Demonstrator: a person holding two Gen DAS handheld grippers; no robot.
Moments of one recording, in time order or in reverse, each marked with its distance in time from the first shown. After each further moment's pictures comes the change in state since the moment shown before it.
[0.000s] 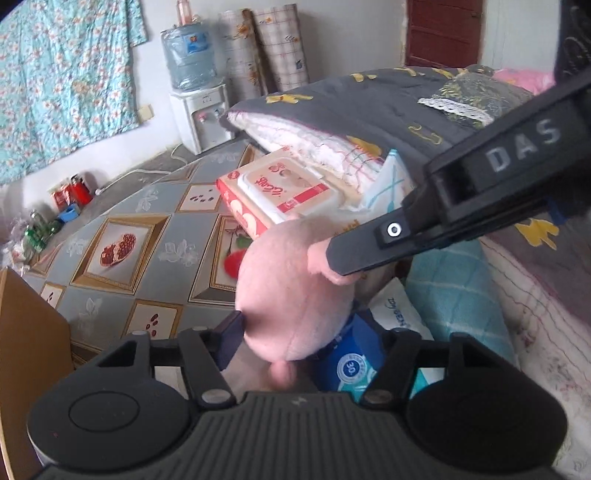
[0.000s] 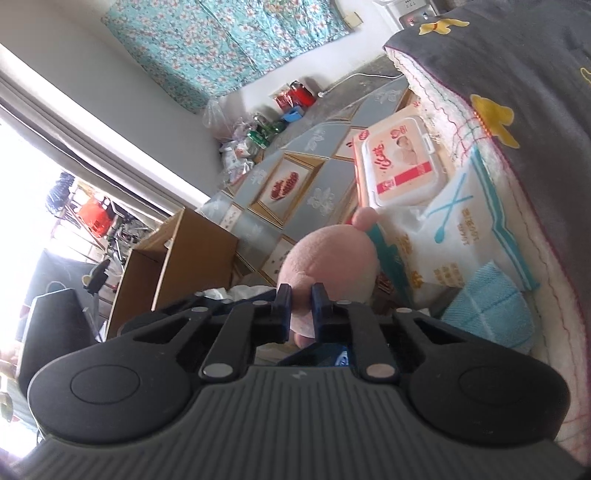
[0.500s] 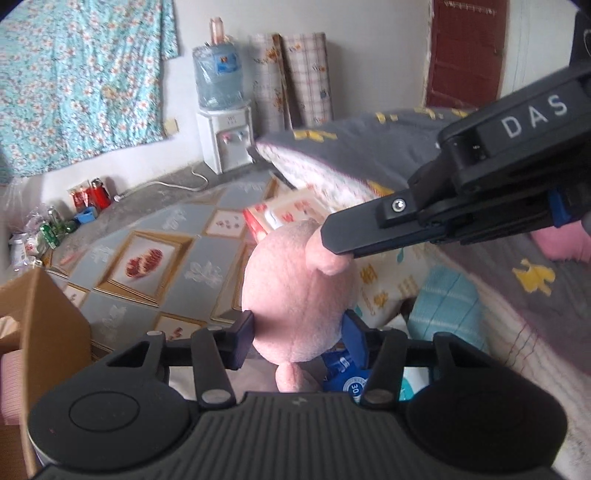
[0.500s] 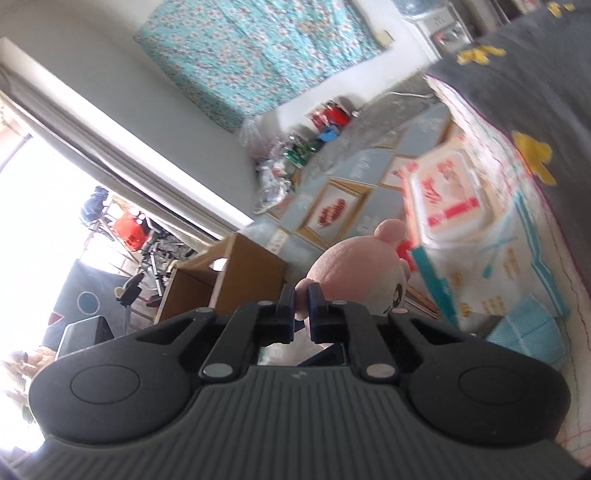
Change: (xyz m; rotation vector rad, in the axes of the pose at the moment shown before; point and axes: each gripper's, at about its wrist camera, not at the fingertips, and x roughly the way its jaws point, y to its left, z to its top) left arm -0.045 0.014 0.006 -0.088 -0.109 0.026; right arm -0.027 0.042 0.012 -0.039 -0.061 0.119
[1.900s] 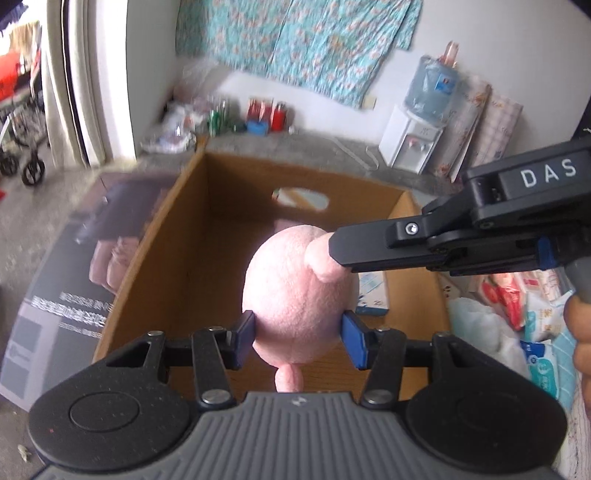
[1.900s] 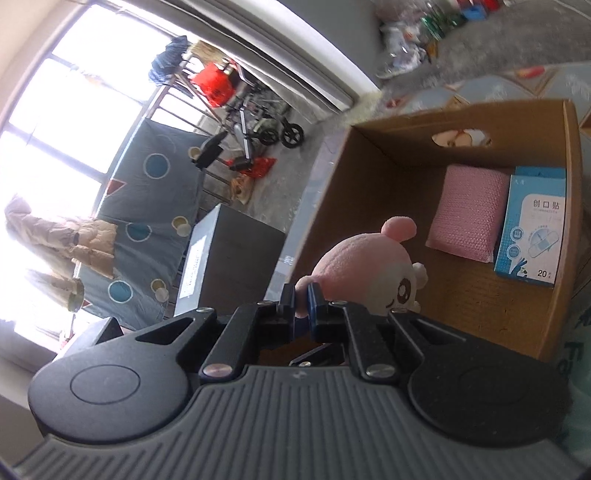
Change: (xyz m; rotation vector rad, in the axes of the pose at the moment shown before) left arm -0.161 0.308 -0.119 -0.569 0.089 0.218; right arm 0.284 0.284 -0.068 -0.110 0.503 0.202
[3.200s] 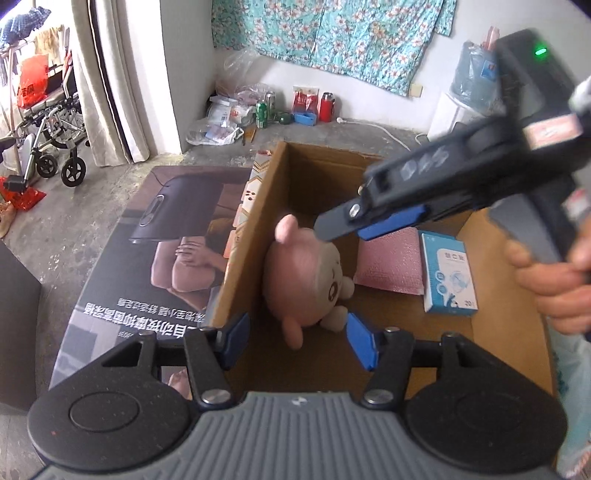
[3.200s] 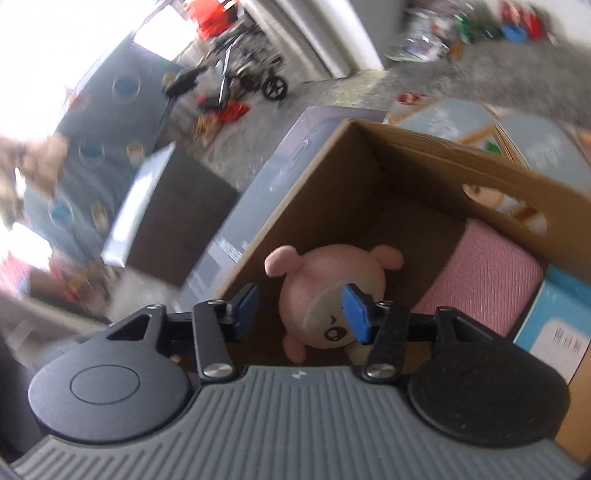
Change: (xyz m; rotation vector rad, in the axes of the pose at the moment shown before) left arm -0.013 0.047 0.006 0.015 0.014 0.160; right arm 0.124 0.019 0.061 -0.384 0.175 -0.208
